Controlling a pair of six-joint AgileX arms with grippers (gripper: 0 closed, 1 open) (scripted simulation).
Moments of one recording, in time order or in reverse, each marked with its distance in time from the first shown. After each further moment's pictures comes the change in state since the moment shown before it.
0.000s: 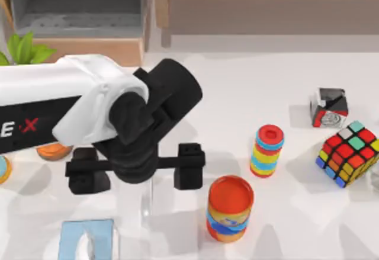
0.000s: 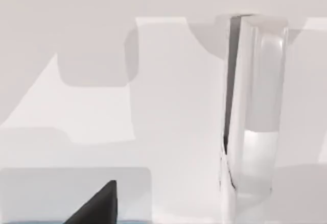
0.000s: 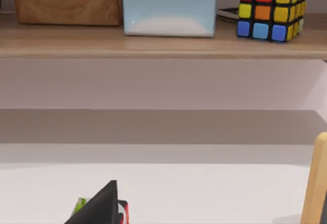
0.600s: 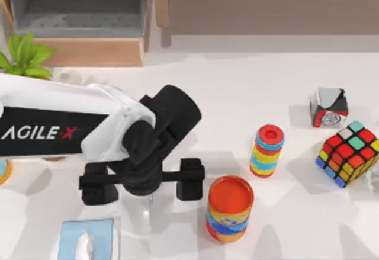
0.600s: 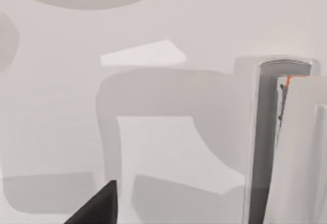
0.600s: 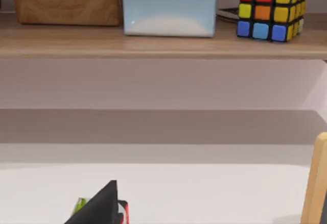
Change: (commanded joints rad) left arm 0.022 0.150 -0.088 0.242 0.004 0.025; right arm 0.000 0.000 0.000 0.000 0.000 0.000
